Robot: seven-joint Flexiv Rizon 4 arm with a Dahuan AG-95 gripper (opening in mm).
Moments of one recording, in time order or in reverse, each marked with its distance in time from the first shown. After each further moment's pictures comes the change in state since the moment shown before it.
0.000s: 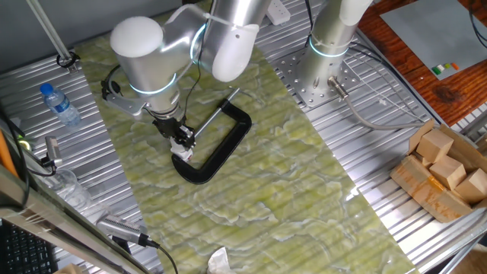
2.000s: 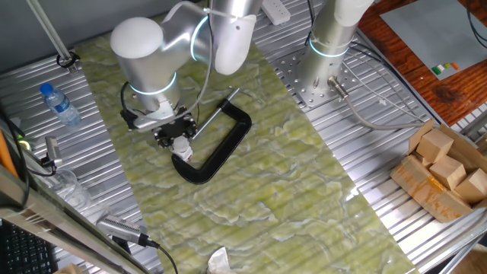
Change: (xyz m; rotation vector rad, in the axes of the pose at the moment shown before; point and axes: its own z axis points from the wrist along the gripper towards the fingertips) arm -0.001 0.000 0.000 -0.001 0.013 -1.030
